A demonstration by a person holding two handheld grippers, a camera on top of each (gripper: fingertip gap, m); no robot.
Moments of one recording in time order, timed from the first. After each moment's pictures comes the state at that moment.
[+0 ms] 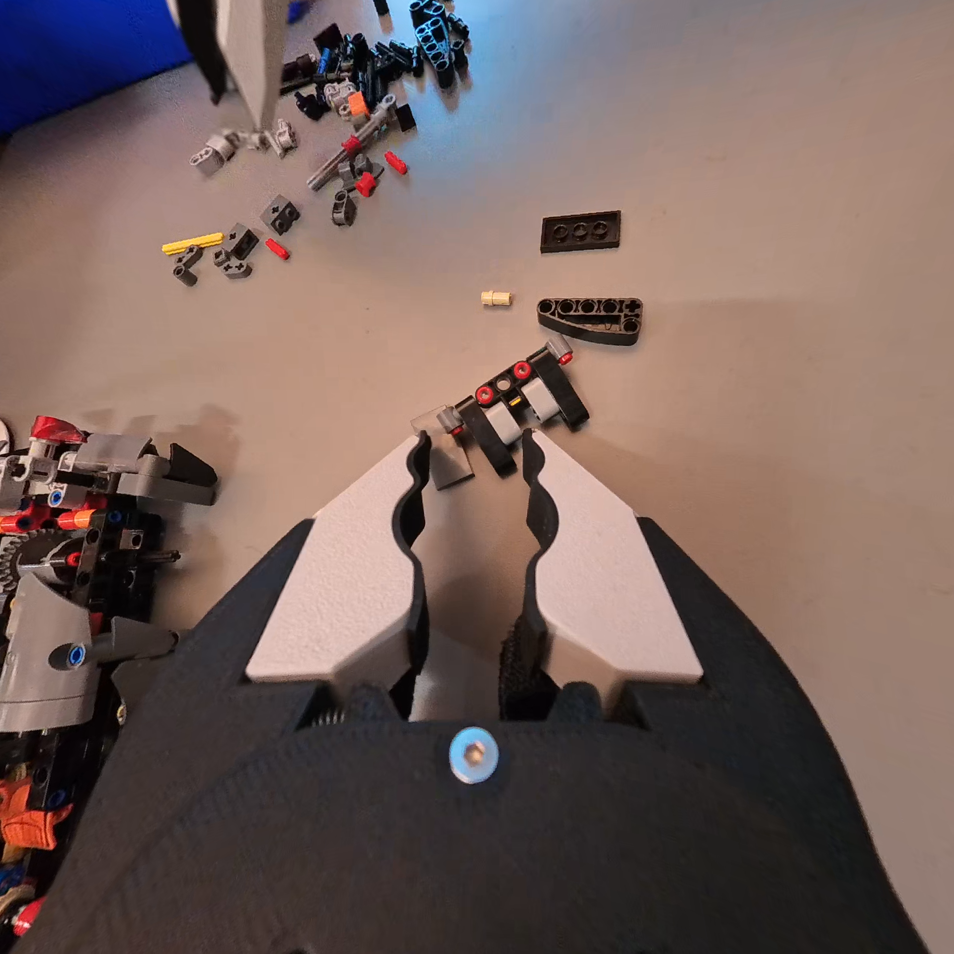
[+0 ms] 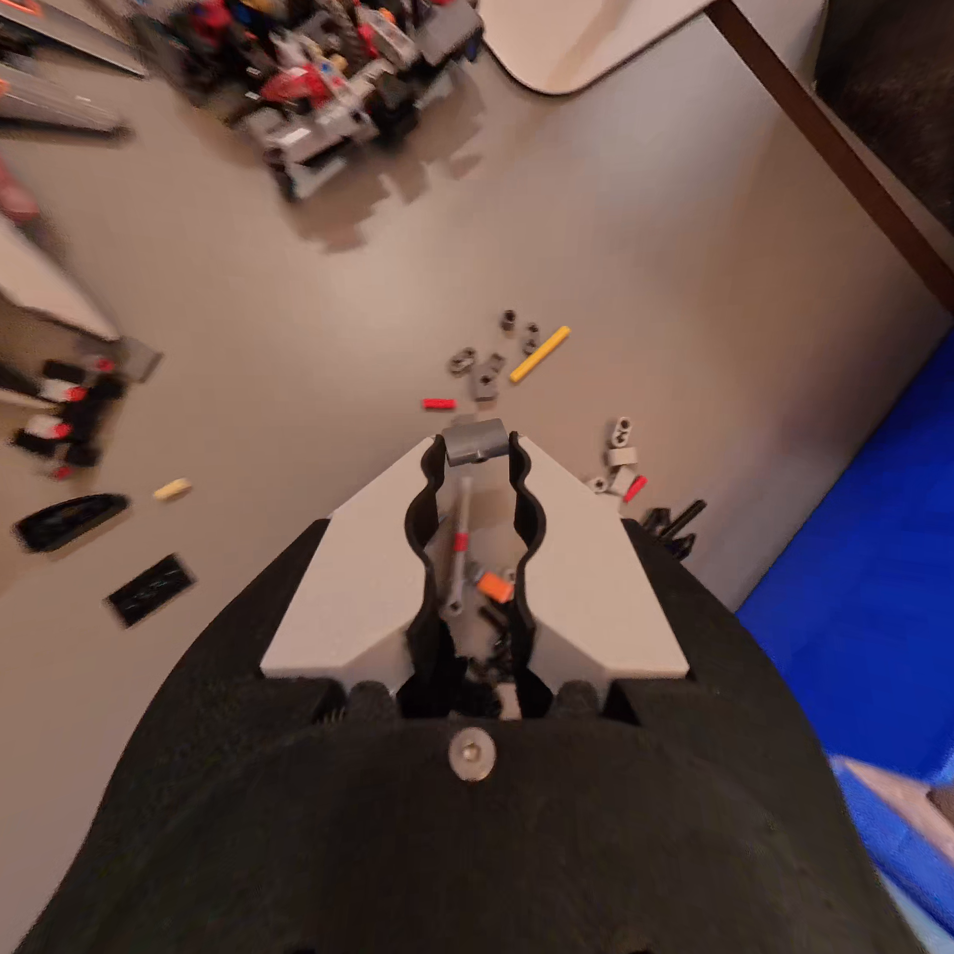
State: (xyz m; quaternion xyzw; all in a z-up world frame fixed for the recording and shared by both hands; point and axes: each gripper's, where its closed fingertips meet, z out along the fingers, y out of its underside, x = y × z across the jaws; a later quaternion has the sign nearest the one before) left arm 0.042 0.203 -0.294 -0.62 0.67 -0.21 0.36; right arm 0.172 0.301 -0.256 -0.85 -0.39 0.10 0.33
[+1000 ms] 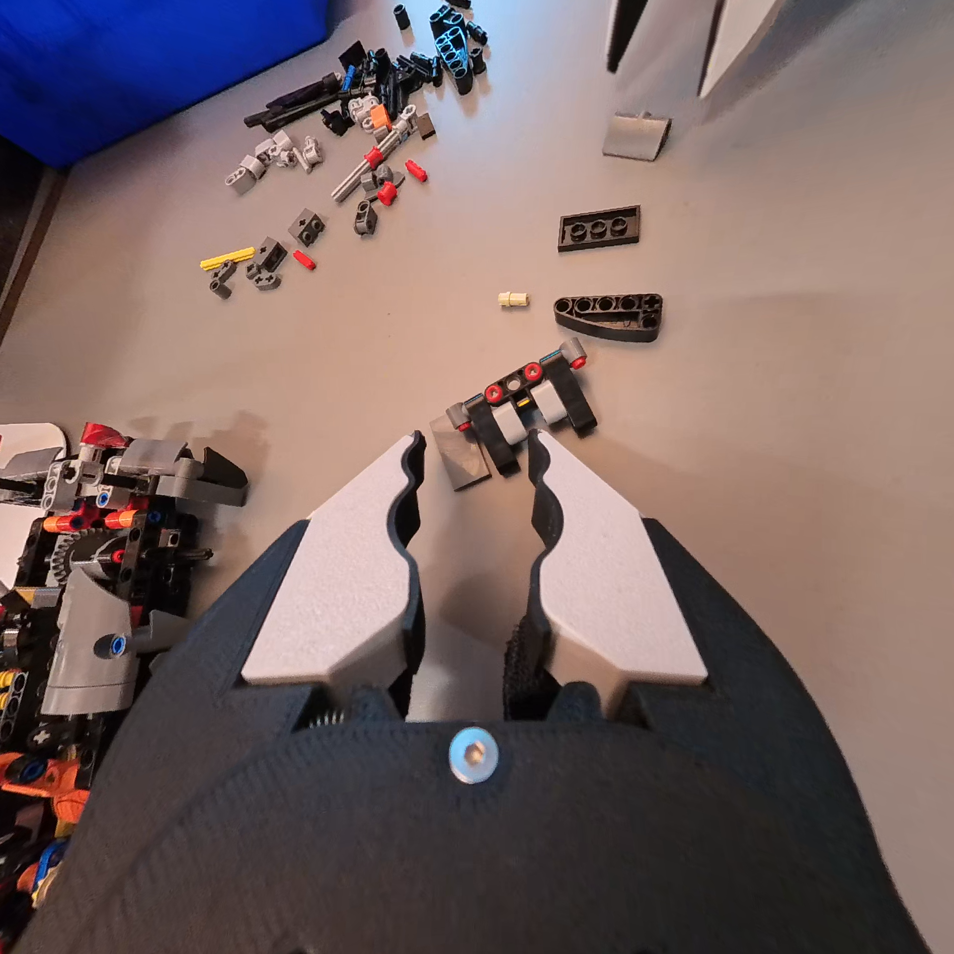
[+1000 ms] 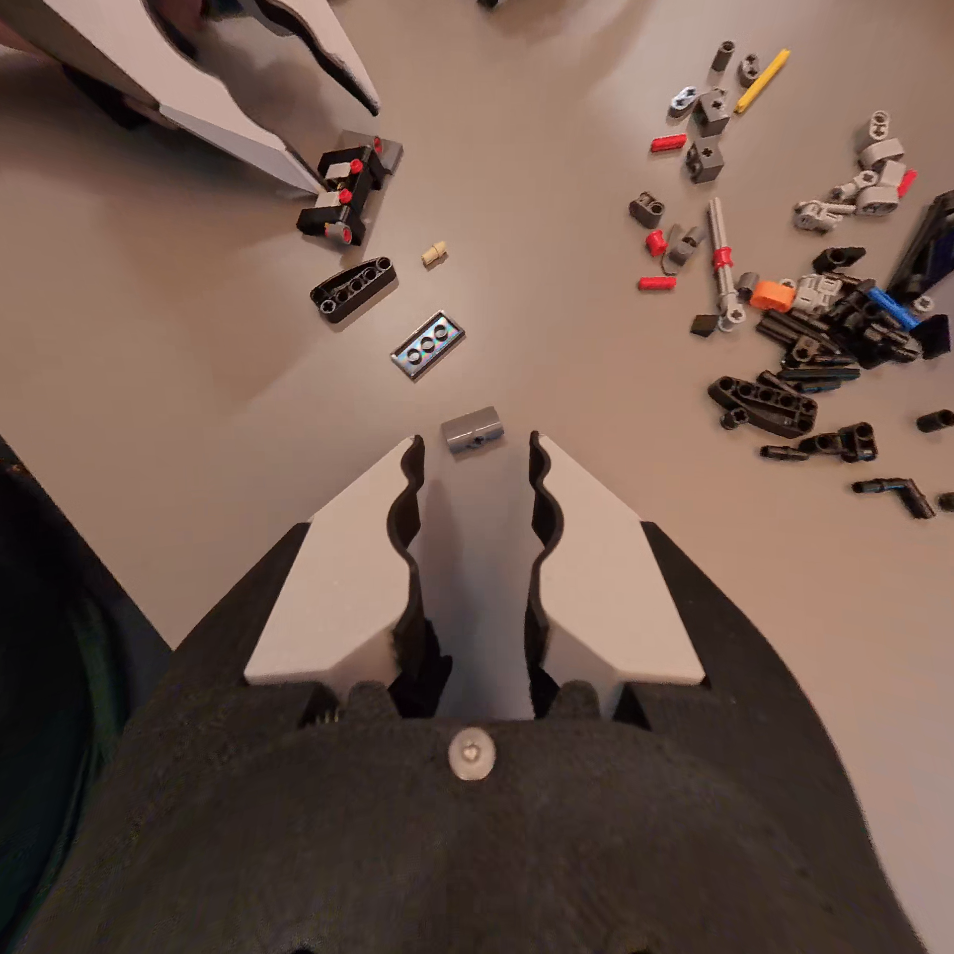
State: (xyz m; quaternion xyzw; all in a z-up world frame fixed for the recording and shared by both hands) left arm 0.042 0.209 -0.292 -0.60 0.67 -0.18 0.38; right arm 0.174 0.141 -0.283 -0.87 -0.32 0.15 0.34
